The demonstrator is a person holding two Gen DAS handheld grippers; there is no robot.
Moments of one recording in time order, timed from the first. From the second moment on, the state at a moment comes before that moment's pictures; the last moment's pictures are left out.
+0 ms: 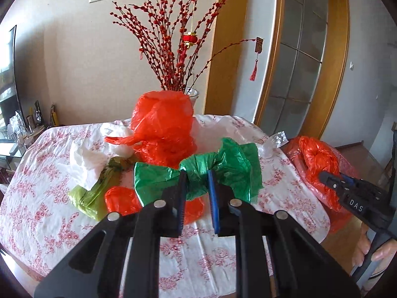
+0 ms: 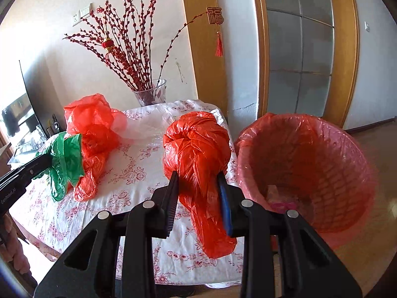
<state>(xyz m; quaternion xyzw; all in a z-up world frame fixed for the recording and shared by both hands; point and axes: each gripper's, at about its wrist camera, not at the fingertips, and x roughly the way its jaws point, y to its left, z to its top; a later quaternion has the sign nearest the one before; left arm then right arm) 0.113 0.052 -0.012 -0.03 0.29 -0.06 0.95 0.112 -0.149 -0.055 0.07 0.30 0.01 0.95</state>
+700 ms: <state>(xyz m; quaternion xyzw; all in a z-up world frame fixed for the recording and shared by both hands) 0.160 -0.061 0.000 -0.02 0.29 -0.18 0.94 0.083 -0.242 -0.047 0.11 0.28 -0.09 0.95</state>
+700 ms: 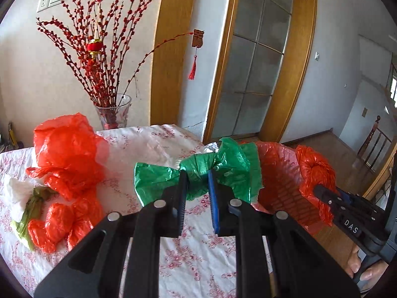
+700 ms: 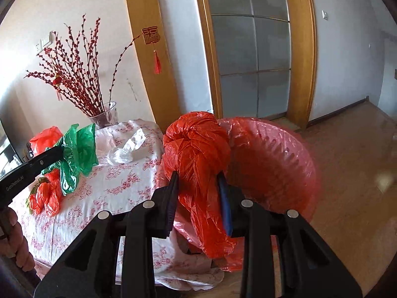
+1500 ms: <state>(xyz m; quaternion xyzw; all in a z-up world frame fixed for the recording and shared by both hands) 0.195 -0.155 -0.013 0.00 0.32 -0.25 0.91 0.082 -0.304 -0.041 0.14 0.25 -0.15 0.95</state>
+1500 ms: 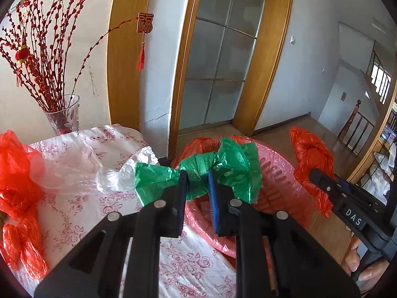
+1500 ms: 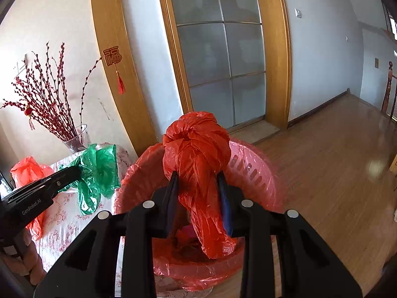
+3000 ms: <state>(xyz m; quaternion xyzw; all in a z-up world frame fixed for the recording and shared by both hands) 0.185 -0.074 -0.028 0.03 0.29 -0.12 0.95 0.100 -0.280 -0.046 0.11 0.26 -0.14 0.95</state>
